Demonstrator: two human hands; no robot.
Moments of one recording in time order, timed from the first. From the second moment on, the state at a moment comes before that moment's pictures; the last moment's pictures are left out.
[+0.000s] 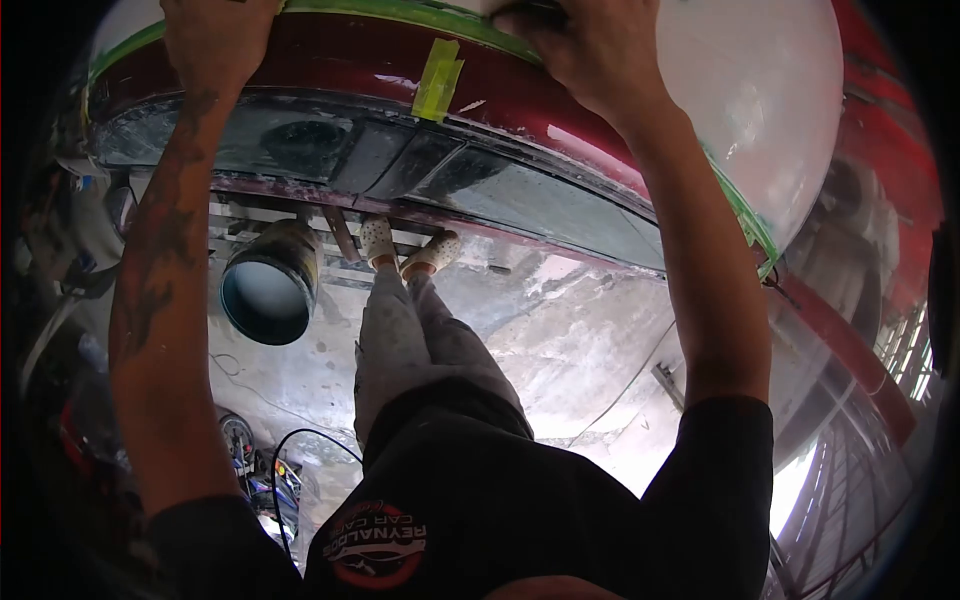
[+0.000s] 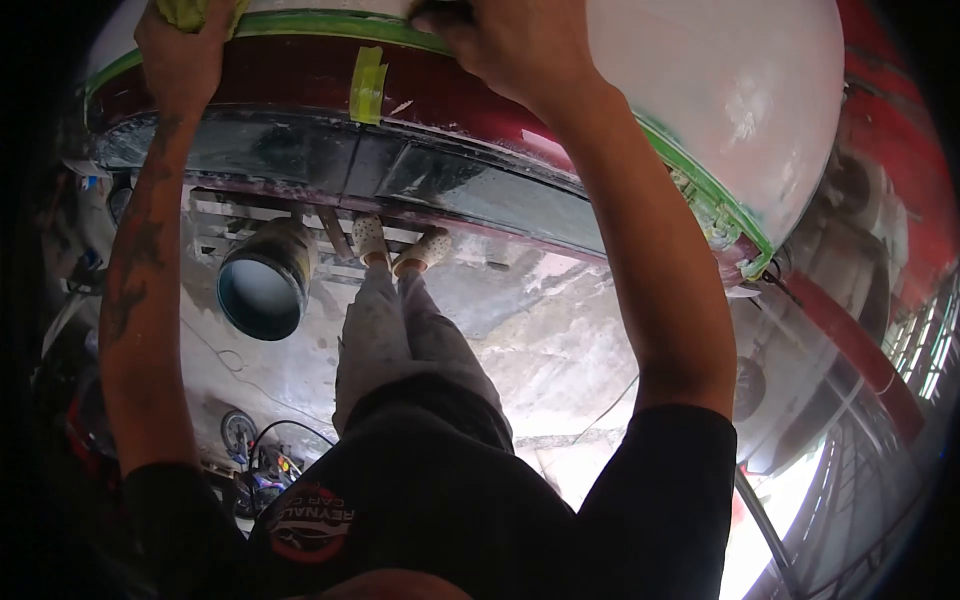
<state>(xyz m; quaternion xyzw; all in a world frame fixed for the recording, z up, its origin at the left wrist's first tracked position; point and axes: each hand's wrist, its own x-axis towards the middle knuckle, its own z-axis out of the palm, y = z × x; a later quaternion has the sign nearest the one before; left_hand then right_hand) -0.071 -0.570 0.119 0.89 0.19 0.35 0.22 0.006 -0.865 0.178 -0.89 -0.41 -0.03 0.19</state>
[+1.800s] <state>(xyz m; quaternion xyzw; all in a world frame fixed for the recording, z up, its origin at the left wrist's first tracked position) -0.070 -0.565 0.118 0.89 0.17 0.39 0.15 0.018 -0.786 0.154 -0.85 -0.47 -0.11 0.19</state>
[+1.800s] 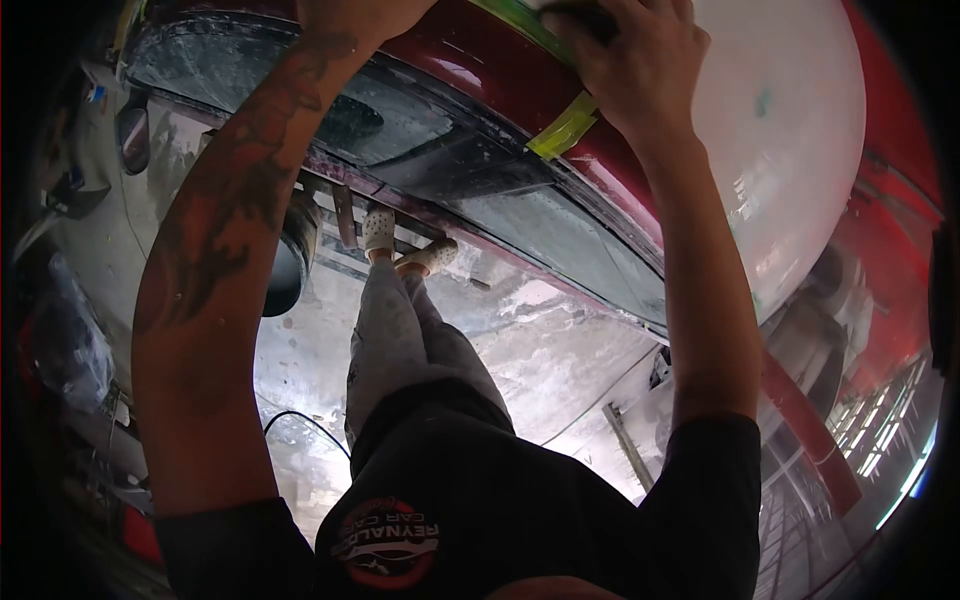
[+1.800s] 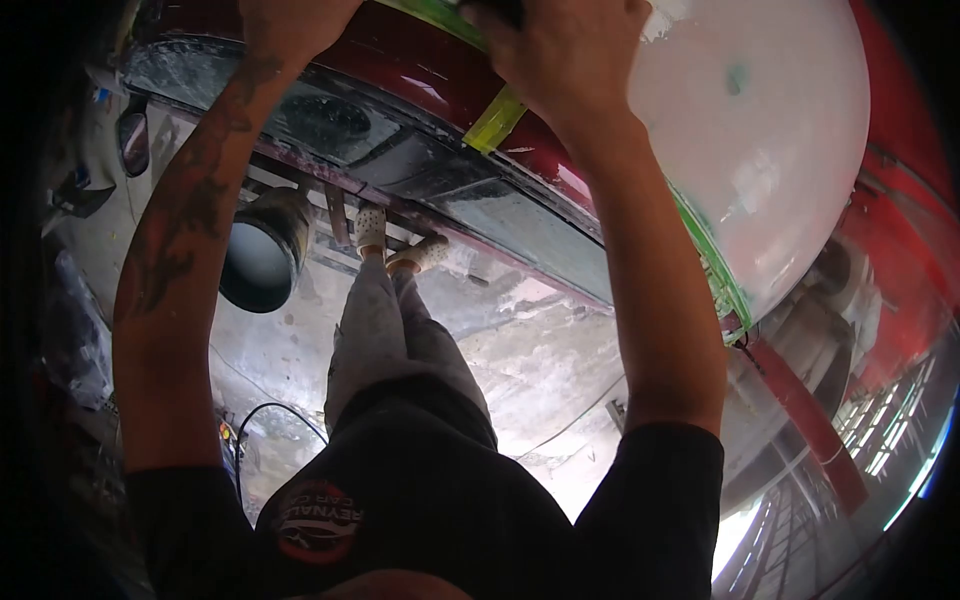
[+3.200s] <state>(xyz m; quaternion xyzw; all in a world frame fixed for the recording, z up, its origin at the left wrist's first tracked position) -0.070 -0.557 0.096 0.80 0.29 0.48 0.21 0.008 -0.949 0.191 -0.90 -0.43 -0.04 0.06</state>
